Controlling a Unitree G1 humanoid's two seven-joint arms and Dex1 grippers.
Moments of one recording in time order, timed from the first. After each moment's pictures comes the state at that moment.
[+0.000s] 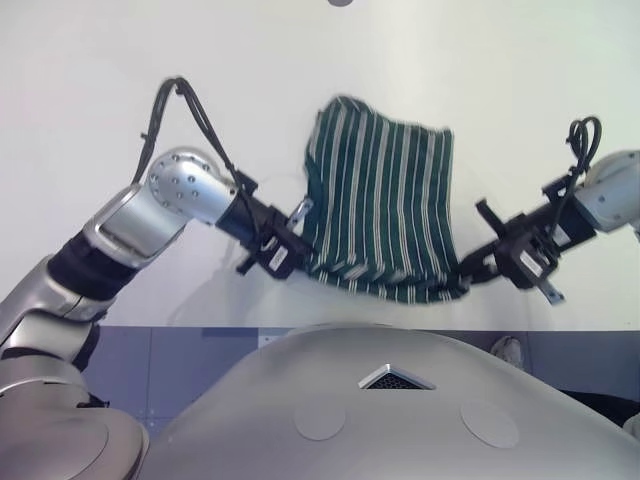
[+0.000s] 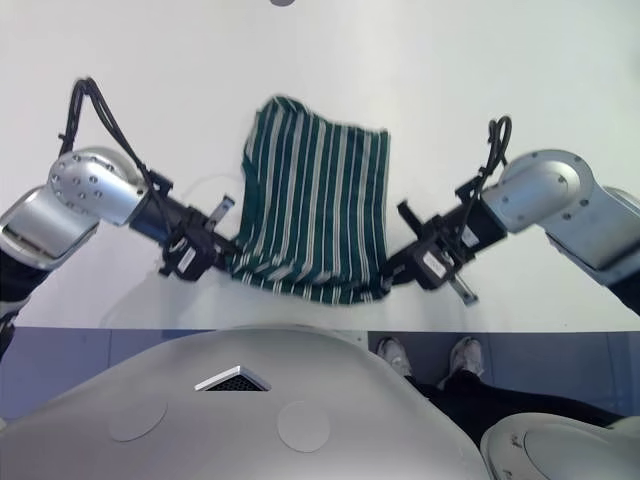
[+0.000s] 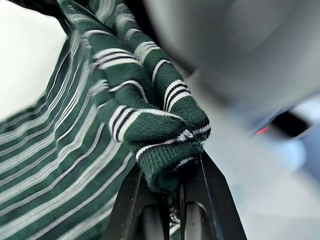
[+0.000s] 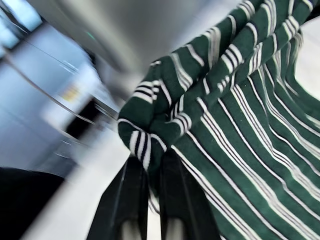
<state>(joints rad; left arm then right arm) -0.24 0.97 -0.65 -0.49 -0.34 0.00 -1.46 -0.27 -1.48 0.72 -0.50 0.61 -0.18 1.42</state>
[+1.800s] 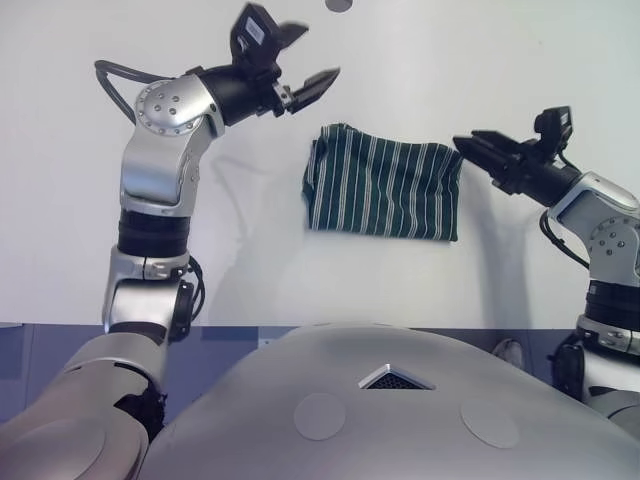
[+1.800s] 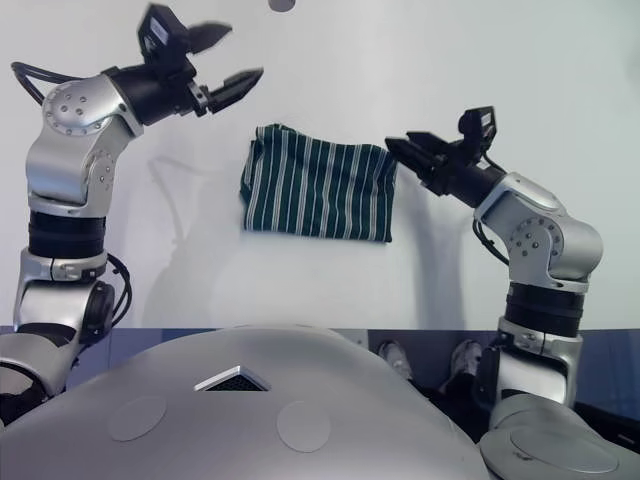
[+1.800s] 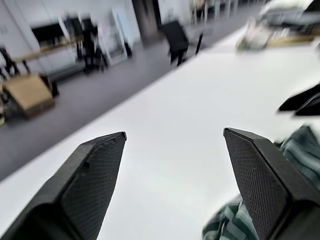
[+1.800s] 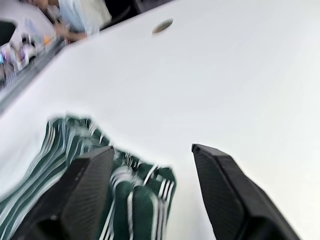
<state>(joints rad) -0.34 0.33 -0.12 -0.19 -0.27 0.34 -0.74 0.00 -0.48 -0.27 -0.14 0.74 0.84 0.56</state>
